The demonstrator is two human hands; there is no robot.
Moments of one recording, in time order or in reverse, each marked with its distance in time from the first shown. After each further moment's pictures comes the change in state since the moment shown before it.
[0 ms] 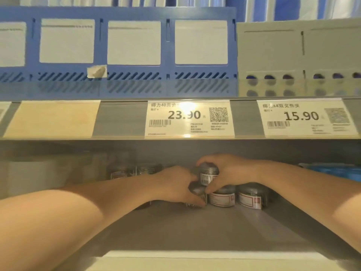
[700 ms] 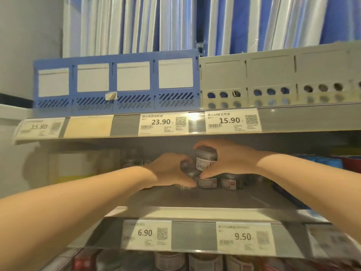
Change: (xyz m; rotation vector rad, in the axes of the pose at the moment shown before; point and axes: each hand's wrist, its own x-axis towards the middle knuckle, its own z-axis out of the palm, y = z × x) left_hand -0.069 0.066 -0.036 -0.401 0.189 -0.212; right_hand -0.096 -0.032 -0.034 0.059 0.159 -0.134
